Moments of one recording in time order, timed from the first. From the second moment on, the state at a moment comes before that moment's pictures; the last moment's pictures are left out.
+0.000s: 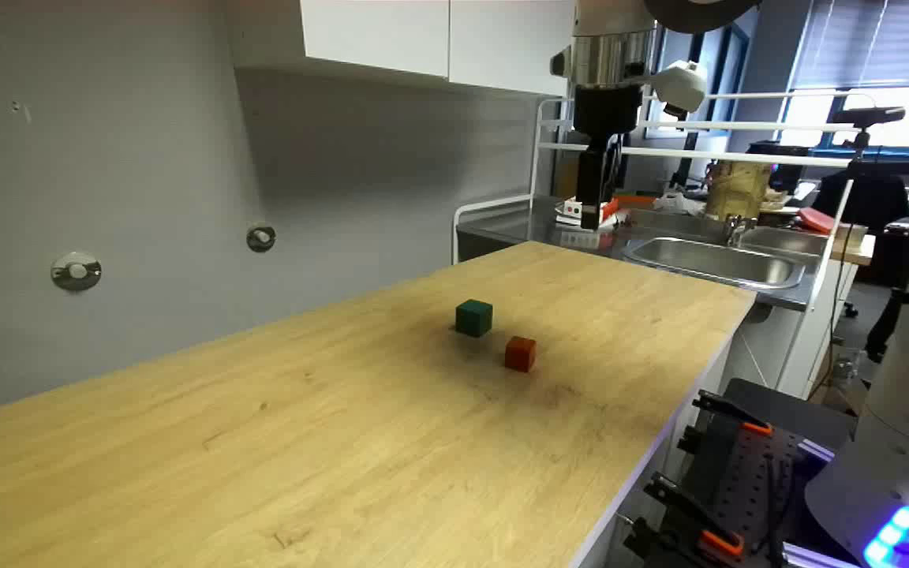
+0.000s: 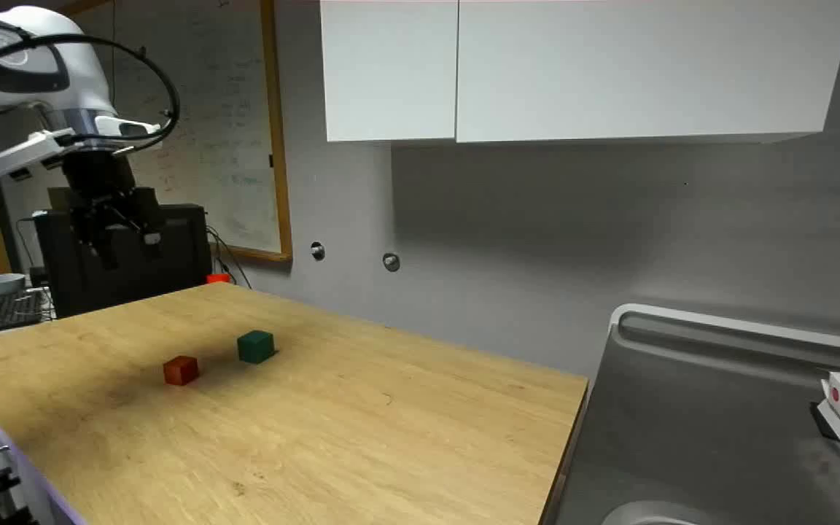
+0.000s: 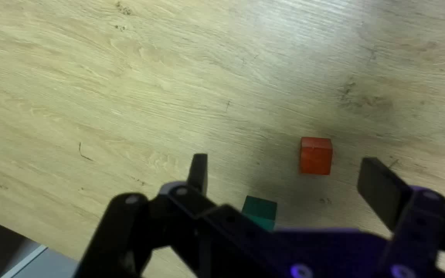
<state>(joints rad) 0.02 -0.59 0.14 -2.58 -0.20 2.01 -0.02</state>
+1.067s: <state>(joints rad) 0.02 -0.55 0.11 -2.58 -0.20 2.04 -0.02</state>
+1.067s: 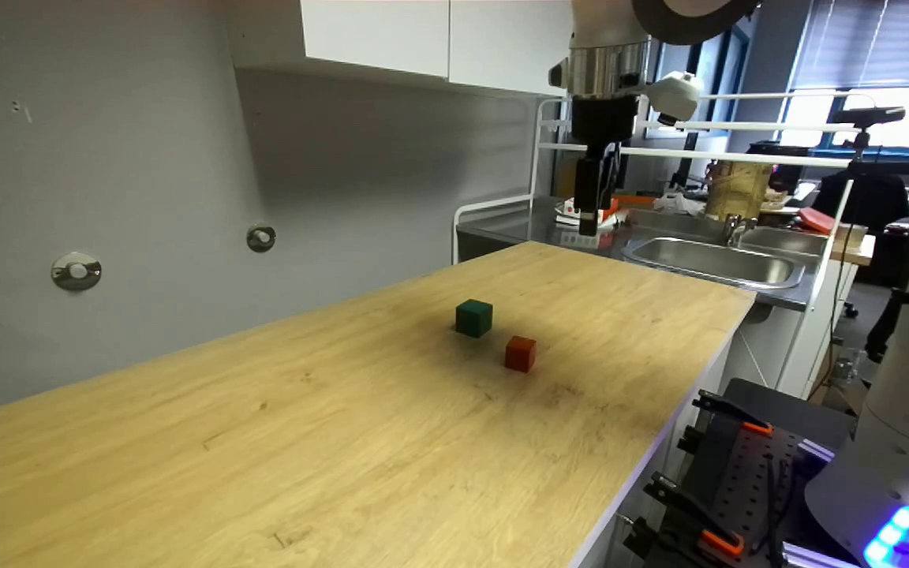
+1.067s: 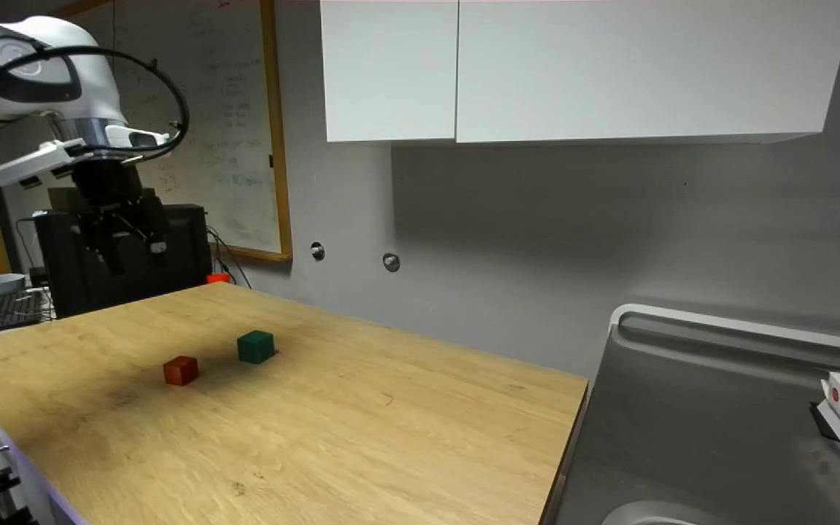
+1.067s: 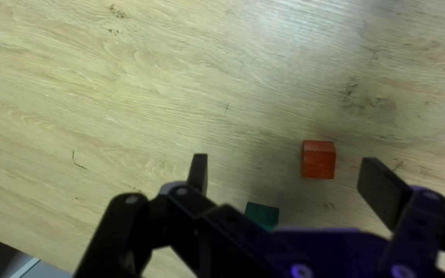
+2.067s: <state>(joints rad) 0.06 -0.06 0.03 -2.57 -0.02 2.47 -0.15</state>
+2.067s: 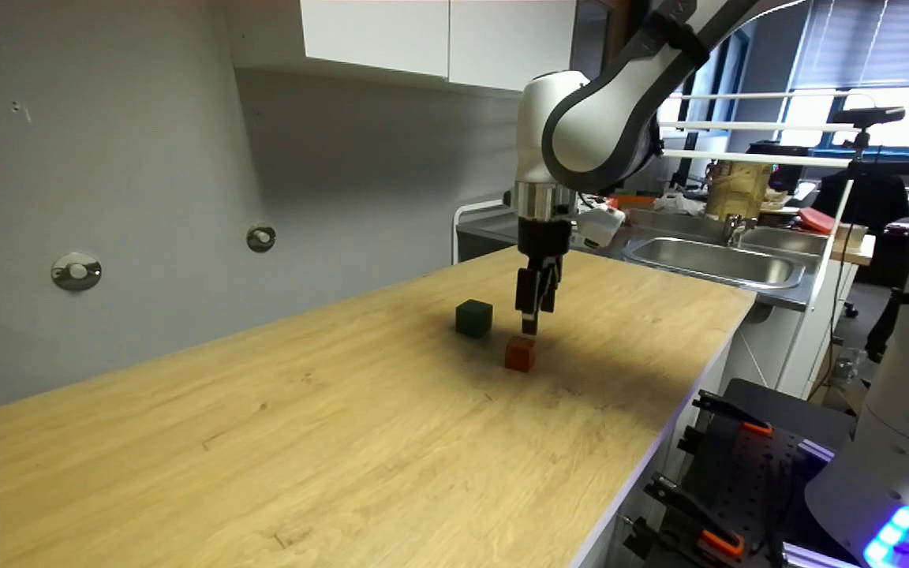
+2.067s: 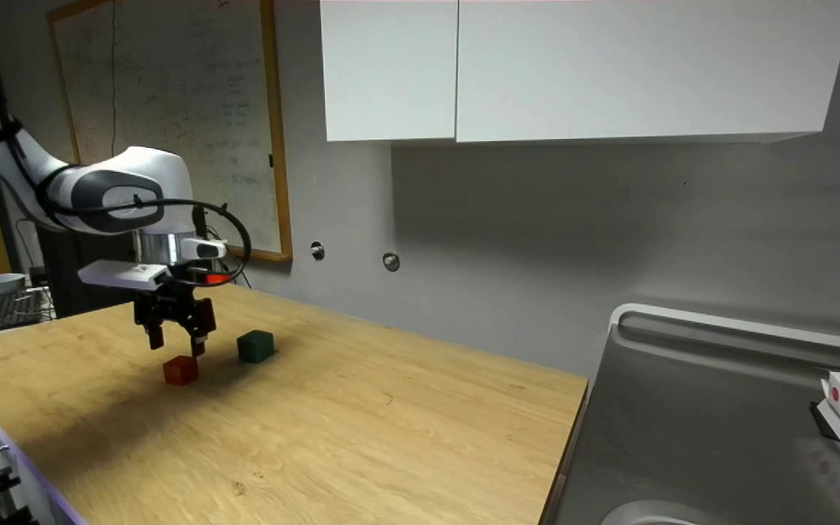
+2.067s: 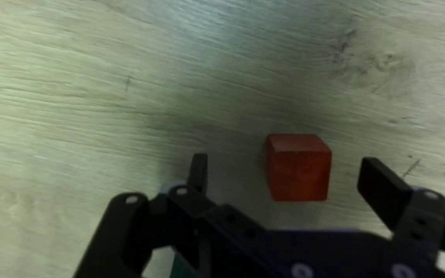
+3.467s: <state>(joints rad) 0.10 0.21 0.08 -2.32 -0.07 2.31 -0.19</state>
